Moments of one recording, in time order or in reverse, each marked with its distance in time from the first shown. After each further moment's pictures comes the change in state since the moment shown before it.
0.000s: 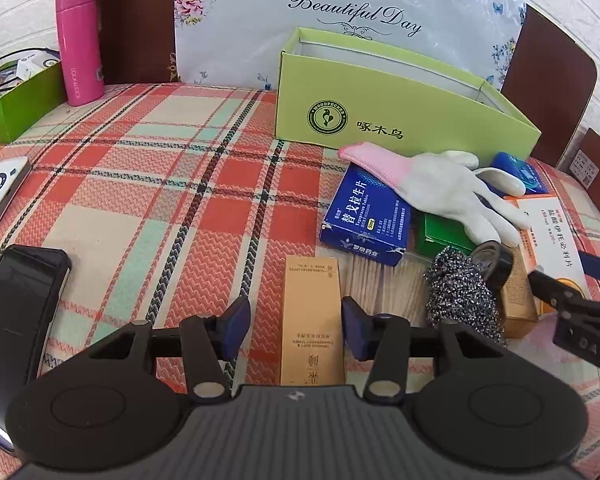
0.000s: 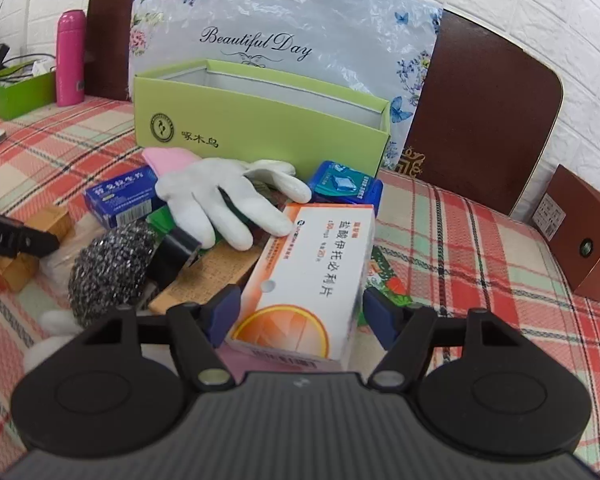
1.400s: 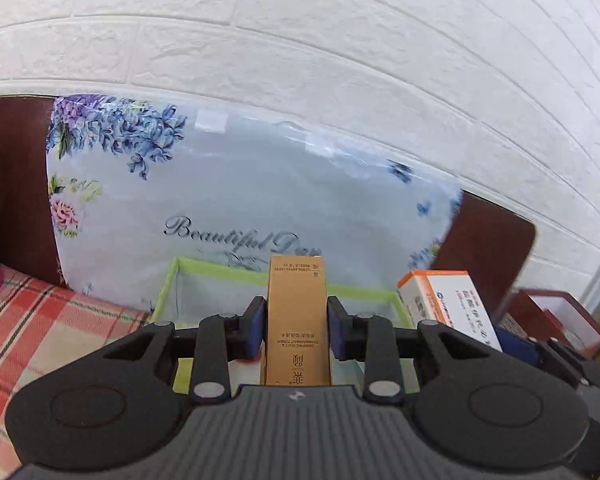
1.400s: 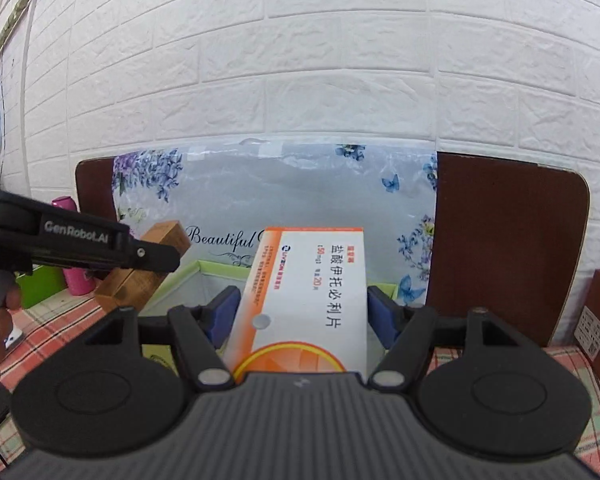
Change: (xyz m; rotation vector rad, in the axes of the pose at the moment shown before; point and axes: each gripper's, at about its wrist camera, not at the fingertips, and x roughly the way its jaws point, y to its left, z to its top) left arm -0.003 -0.058 0.183 -0.013 -0.328 -0.206; right arm 0.018 -0.065 0.132 0.176 -0.338 0.147
